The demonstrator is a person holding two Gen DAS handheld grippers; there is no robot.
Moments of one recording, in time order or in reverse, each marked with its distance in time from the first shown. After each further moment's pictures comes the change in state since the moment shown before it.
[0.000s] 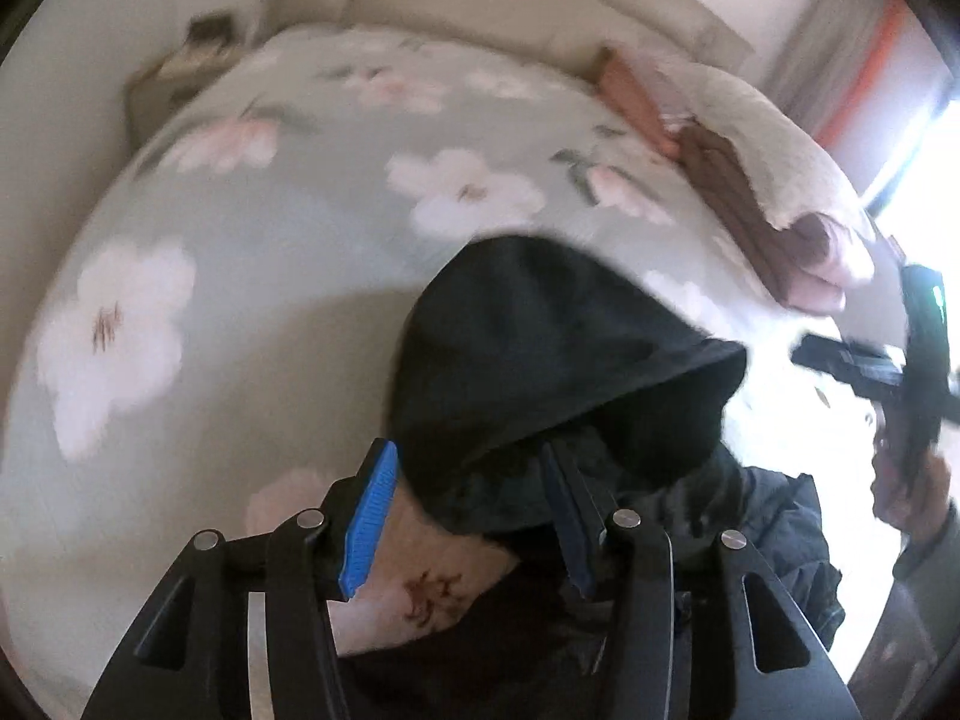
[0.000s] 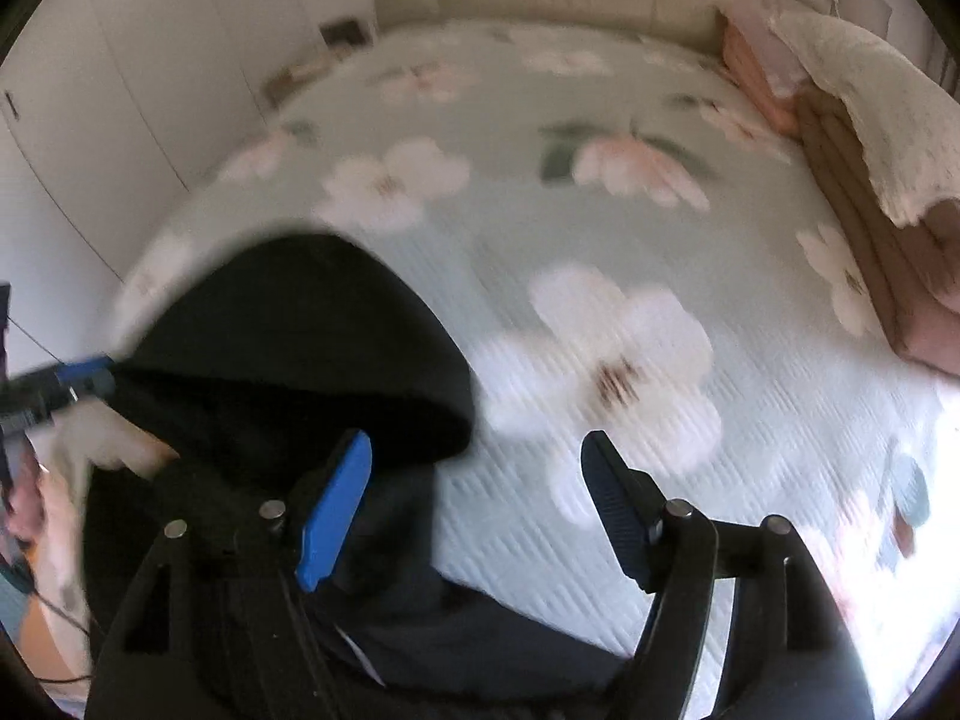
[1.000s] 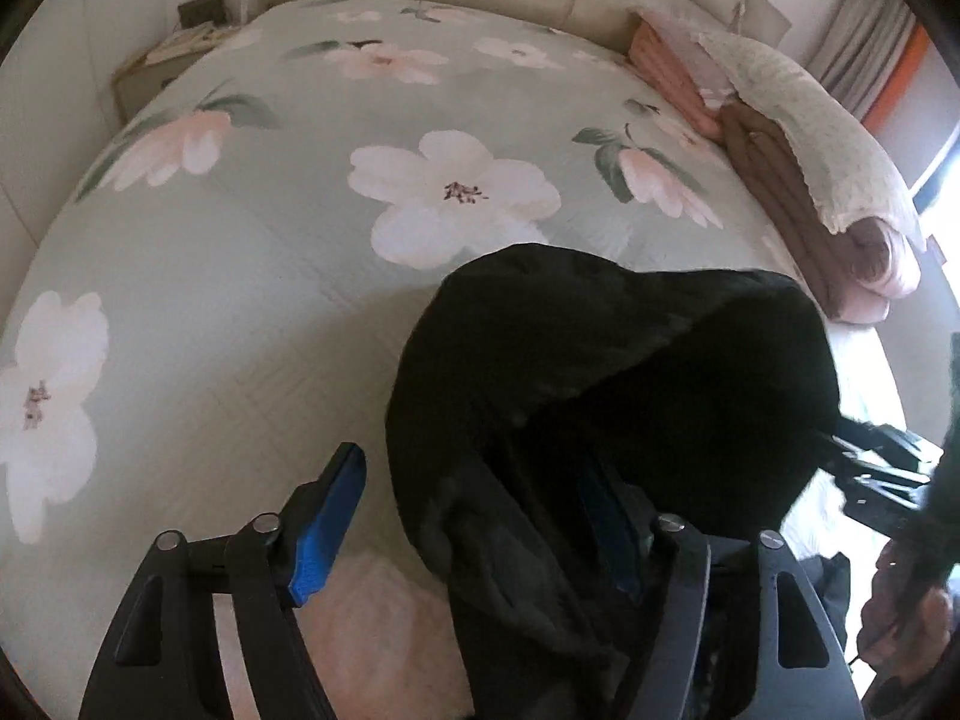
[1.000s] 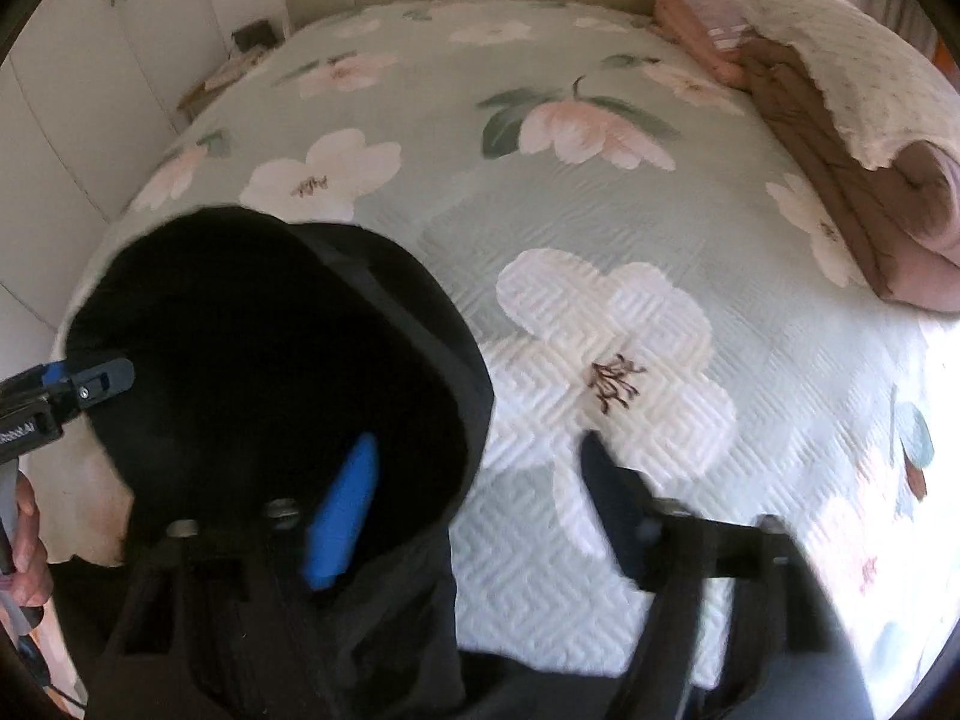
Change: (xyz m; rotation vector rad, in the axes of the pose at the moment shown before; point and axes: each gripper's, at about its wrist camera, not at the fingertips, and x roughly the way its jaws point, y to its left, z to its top) left arm 0.109 -0.015 0.061 -0.064 0.092 0.067; right arm 0.078 -0.005 0.002 0.105 0.104 -0.137
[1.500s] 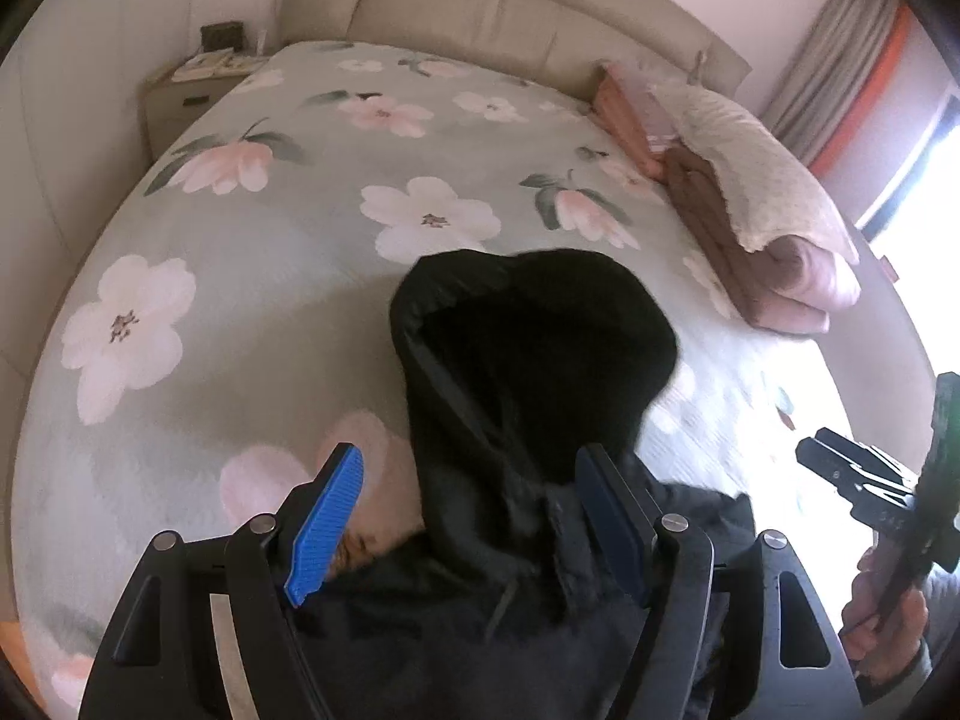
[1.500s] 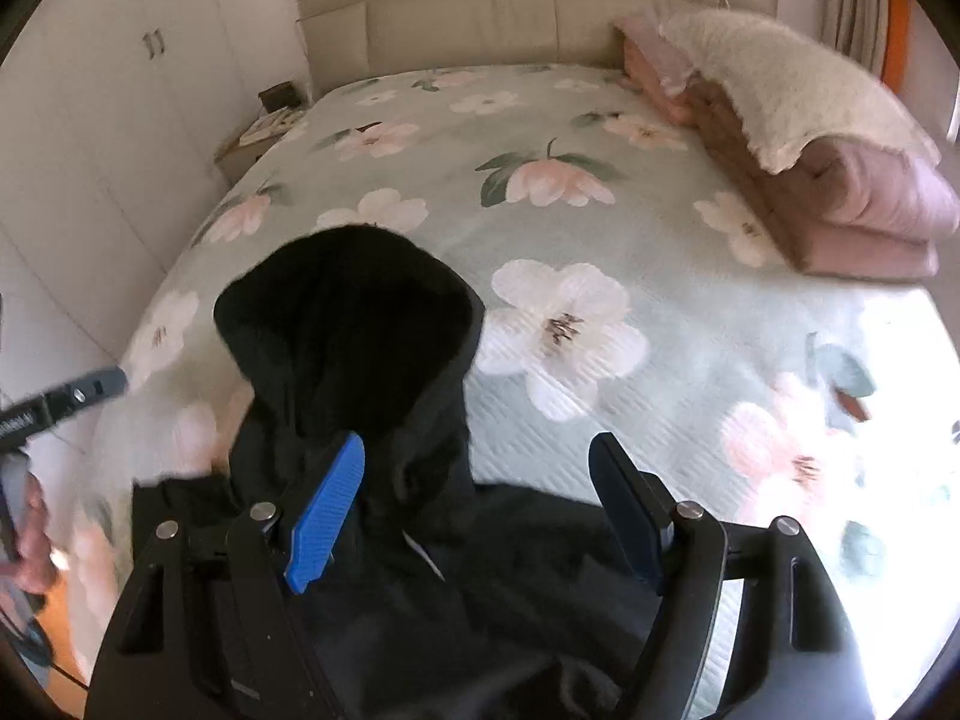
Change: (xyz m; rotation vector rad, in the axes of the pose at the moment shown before) left arm -0.150 -0.014 -0.073 -0.028 -0.082 -0.063; right arm -0.170 0.003 -0.072 0.102 -0.147 0.030
